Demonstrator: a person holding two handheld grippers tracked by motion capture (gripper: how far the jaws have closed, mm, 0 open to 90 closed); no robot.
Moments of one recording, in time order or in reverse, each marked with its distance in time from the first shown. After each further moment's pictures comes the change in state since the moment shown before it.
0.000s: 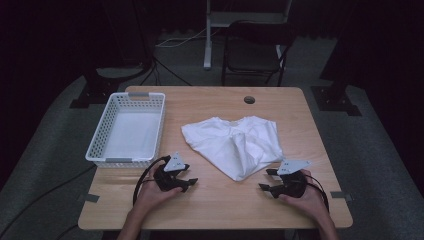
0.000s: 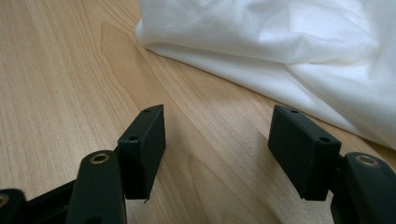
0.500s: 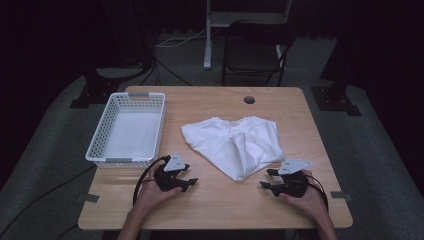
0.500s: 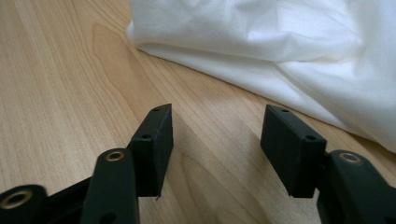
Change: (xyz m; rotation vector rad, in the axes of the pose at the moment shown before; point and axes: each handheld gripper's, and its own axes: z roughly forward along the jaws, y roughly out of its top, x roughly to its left) left arm 0.000 0.000 0.000 -0.001 -0.002 -0.002; right arm 0.000 0.000 -0.003 0.001 -0.035 0.008
